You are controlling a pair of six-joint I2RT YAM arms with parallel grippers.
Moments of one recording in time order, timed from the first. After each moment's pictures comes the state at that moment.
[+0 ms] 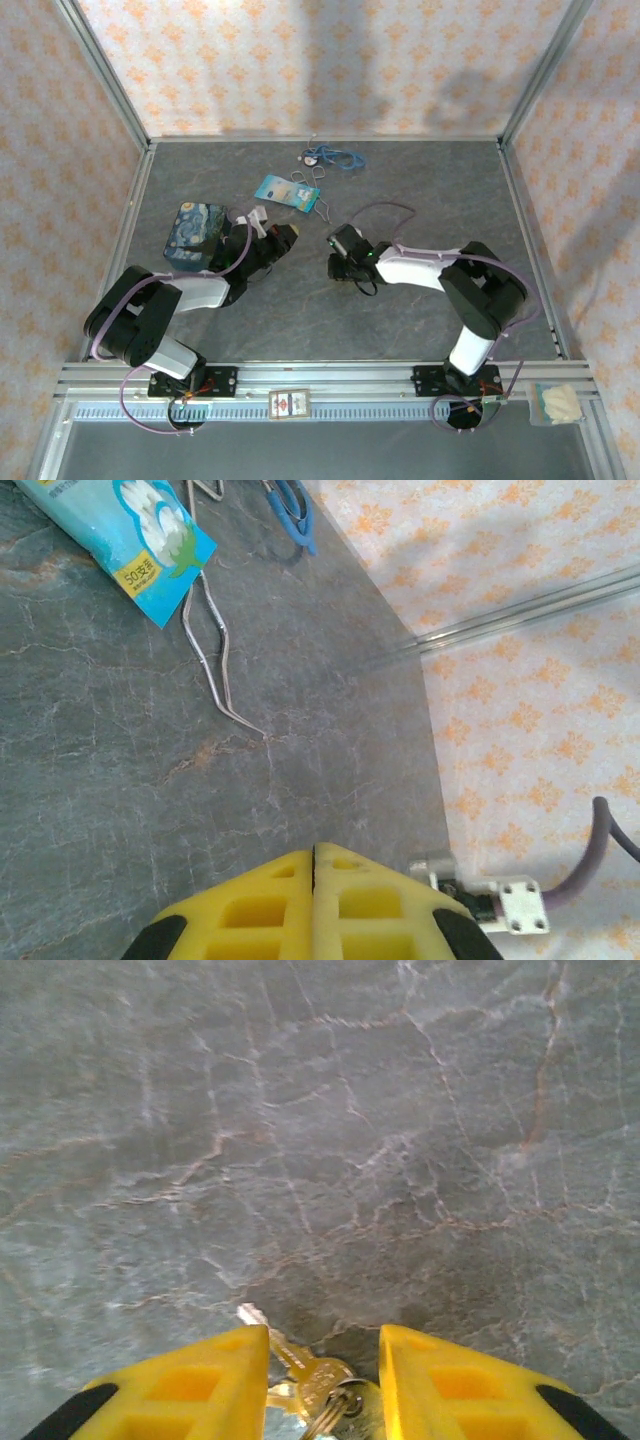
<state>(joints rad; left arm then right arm) -0.44 1.49 0.47 0.72 0.19 -1.08 0.78 1.72 0.92 -0.26 0.08 0.69</state>
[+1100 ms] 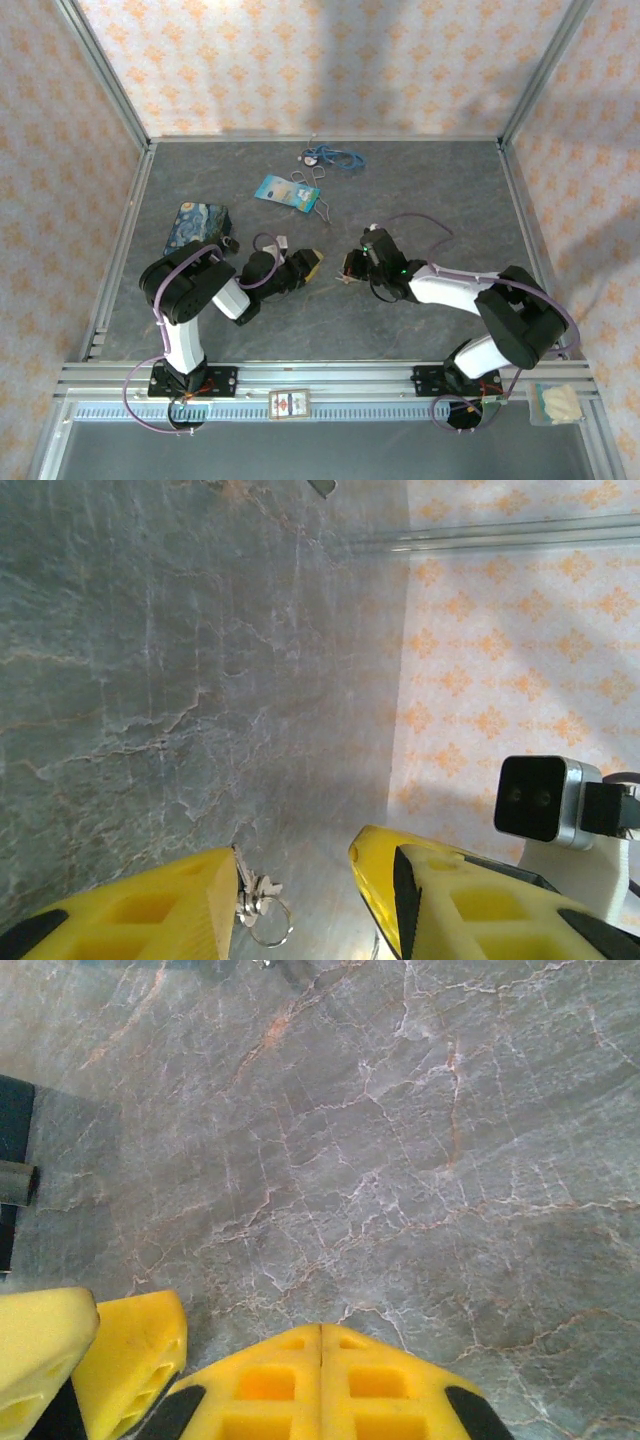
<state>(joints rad) -0.59 1.85 0.37 1.20 0.29 -1.43 0.69 1.47 0.62 0.09 -0.05 0.85</state>
